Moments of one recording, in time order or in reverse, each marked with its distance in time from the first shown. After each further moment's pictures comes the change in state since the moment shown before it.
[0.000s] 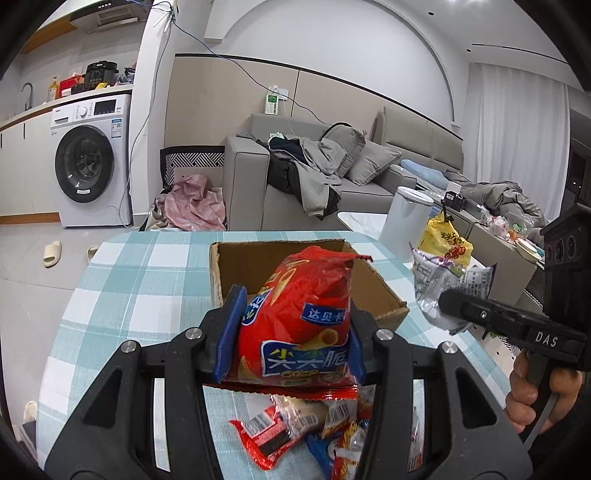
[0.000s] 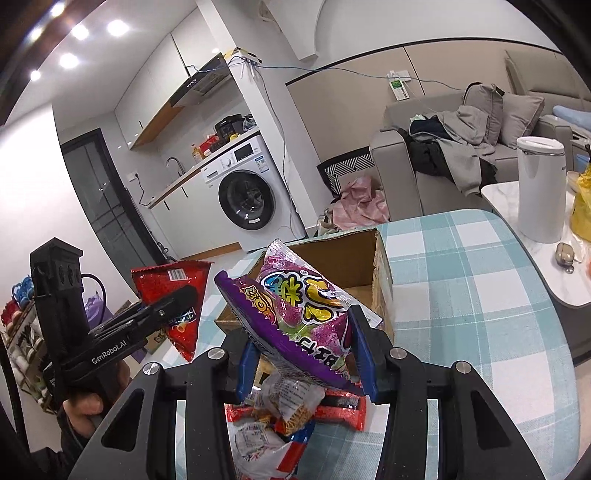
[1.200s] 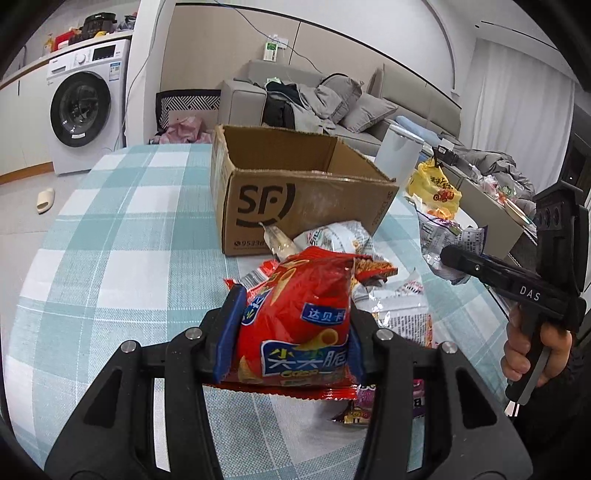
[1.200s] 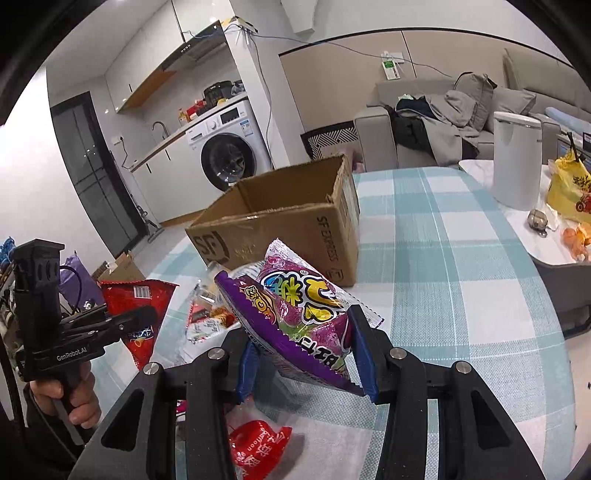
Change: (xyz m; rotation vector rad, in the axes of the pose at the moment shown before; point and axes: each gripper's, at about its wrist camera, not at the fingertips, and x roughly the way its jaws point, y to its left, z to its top) left arm -0.031 0.017 -0.121 -0.046 0.189 -0.049; right arm -0.015 -0.021 -0.085 -0.063 0.094 -0.100
